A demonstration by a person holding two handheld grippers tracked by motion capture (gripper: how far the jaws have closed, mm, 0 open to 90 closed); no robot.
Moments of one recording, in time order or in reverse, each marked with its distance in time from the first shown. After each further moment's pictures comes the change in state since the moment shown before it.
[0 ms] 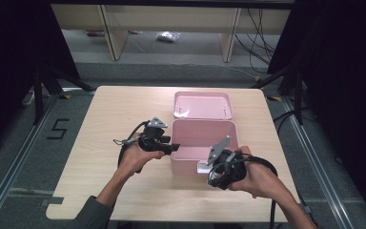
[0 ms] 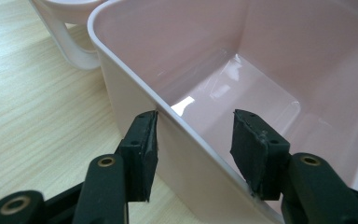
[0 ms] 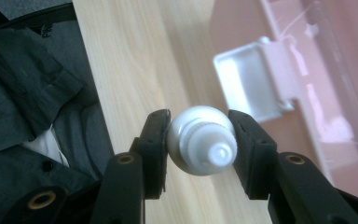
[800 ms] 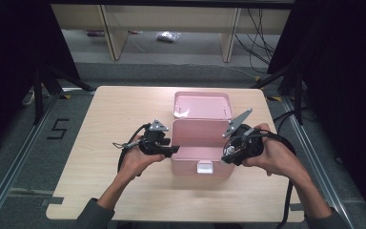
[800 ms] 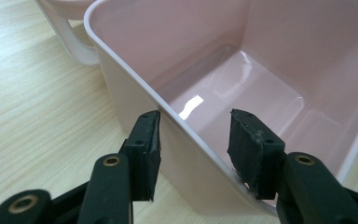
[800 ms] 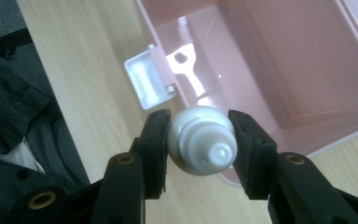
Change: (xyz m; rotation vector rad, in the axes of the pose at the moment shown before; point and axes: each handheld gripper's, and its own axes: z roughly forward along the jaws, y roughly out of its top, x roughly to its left) left arm -0.011 -0.003 -0.004 0.005 0.046 0.014; right arm -0.045 -0.001 -0.047 -0.024 -0.091 0.102
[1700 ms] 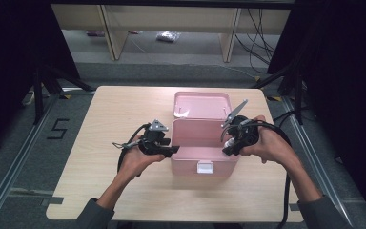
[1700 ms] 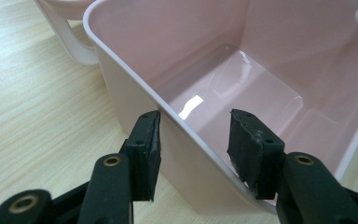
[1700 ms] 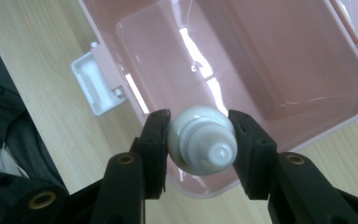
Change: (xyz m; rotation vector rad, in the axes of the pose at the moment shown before) left arm 0.000 0.000 -0.001 -0.001 -0.004 0.002; right arm -0.032 0.007 0.019 0.067 -0.004 0.073
